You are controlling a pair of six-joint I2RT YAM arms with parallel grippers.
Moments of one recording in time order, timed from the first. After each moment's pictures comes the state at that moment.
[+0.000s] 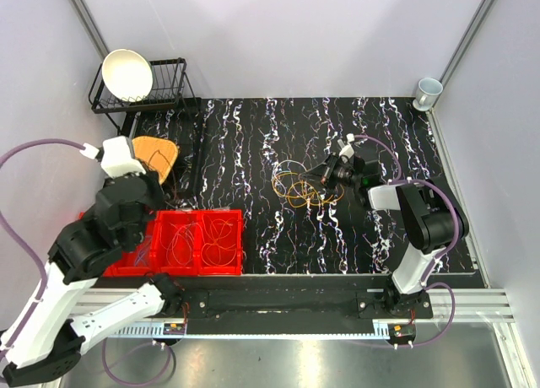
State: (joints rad) left arm -0.76 0.72 1.29 -0.95 -0.84 -0.47; right arm 0.26 1.77 0.73 0.71 -0.72 0.96
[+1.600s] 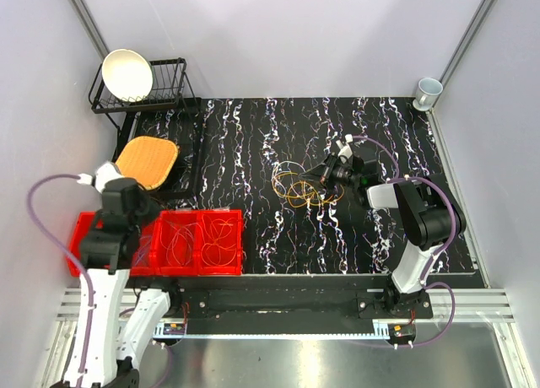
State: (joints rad) left arm -0.05 0.63 0.90 -0.96 -0.25 -0.67; right arm 0.26 1.80 0.74 0.72 -0.75 1.00
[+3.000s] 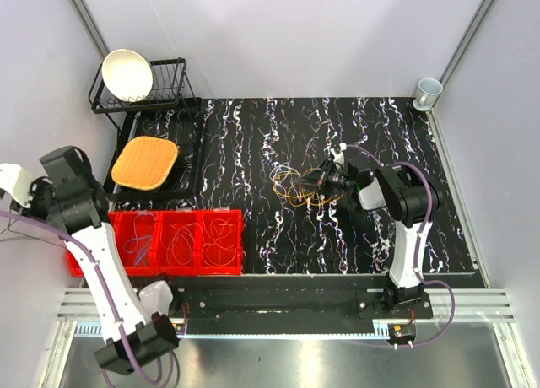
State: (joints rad) left arm 0.47 0.90 1.25 -0.92 -1.03 -0.58; right arm 0.26 2.05 0.76 1.03 -0.84 1.20
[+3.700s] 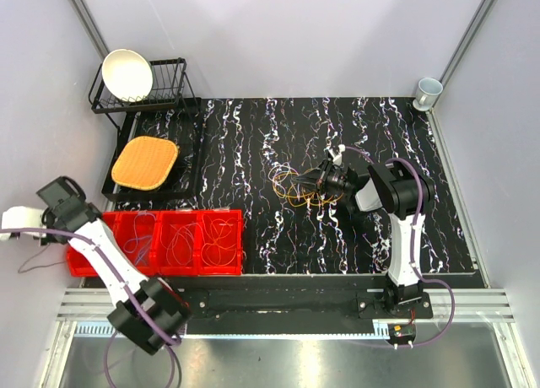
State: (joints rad) left arm 0.79 0.96 0.91 -0.72 -0.57 -0.81; right arm 0.26 2.17 0.78 1.27 -0.89 1.38
